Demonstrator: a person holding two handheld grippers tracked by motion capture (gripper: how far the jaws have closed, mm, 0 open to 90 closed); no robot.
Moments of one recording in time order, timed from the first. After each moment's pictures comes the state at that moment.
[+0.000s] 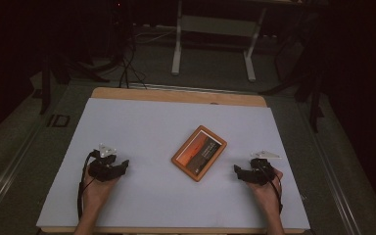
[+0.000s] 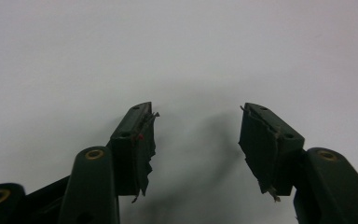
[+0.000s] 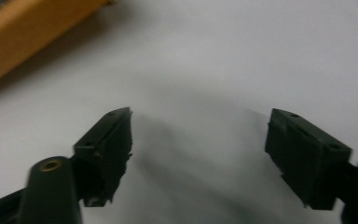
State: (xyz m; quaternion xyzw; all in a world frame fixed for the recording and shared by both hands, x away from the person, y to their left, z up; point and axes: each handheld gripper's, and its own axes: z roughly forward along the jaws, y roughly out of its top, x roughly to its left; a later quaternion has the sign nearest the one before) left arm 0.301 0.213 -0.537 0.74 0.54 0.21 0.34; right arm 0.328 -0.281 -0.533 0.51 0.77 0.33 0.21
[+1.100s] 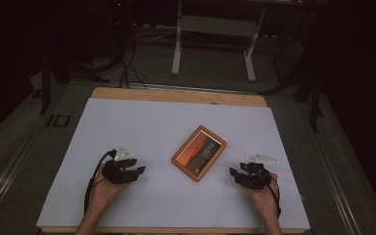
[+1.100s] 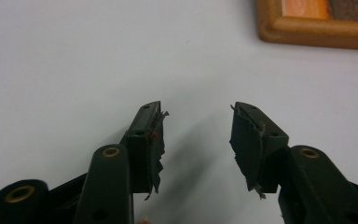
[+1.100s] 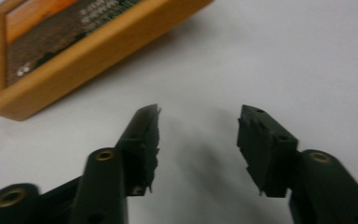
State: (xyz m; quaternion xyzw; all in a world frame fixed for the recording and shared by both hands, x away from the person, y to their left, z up) left arm 0.299 0.170 -0.519 0.82 0.42 0.15 0.37; right arm 0.307 -0.262 -0.519 0.47 0.78 0.36 0.18
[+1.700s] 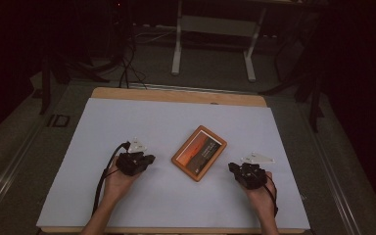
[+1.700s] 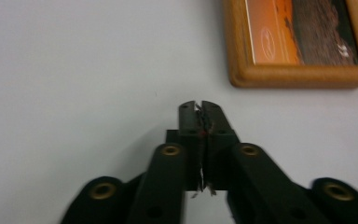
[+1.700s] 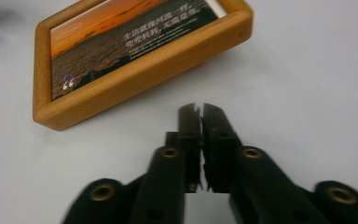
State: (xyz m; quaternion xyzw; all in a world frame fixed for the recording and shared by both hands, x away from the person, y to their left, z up) left arm 0.324 0.140 -0.512 0.82 0.39 0.15 0.39; right arm 0.301 -0.245 -0.507 0.43 0.79 0.38 0.19
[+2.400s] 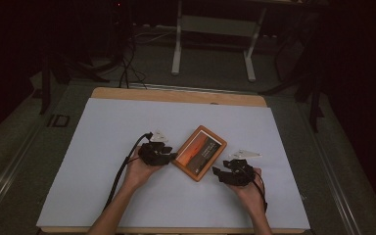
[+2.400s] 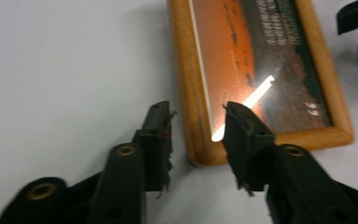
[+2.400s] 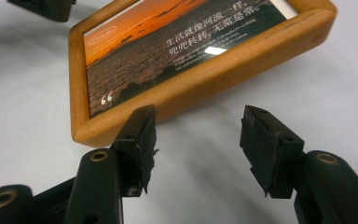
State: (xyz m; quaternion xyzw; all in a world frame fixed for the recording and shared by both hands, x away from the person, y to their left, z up) left arm 0.363 0.089 -0.513 0.84 0.35 0.10 0.40; right arm 0.313 -0.214 -0.511 0.43 0.81 0.38 0.14
